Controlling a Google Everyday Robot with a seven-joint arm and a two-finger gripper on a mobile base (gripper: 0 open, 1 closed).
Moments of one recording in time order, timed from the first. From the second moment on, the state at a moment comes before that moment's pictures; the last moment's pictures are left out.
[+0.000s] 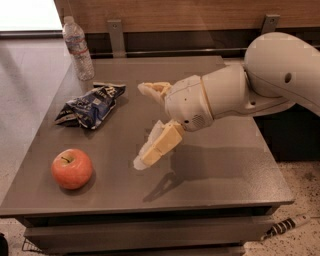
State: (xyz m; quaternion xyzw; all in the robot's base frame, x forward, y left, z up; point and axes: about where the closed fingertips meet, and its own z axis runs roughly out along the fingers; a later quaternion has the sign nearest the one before) arm 0.450 0.043 0.920 -0.63 0.57 0.34 0.41
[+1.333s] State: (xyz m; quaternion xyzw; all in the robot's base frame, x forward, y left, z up) arm 0.421 0.106 0.880 -0.63 0.56 0.37 0.39
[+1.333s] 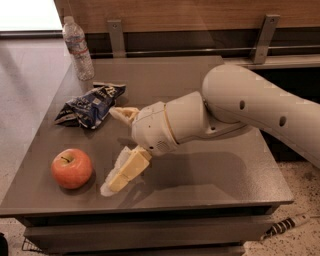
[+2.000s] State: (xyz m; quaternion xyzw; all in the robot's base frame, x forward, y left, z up) arm 0.417 0.141 0.825 -0.61 0.54 0.41 0.41
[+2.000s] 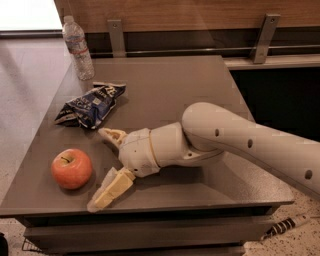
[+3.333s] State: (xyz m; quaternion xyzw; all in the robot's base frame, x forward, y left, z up) arm 0.403 0.183 0.823 -0.59 0.50 0.47 0.42
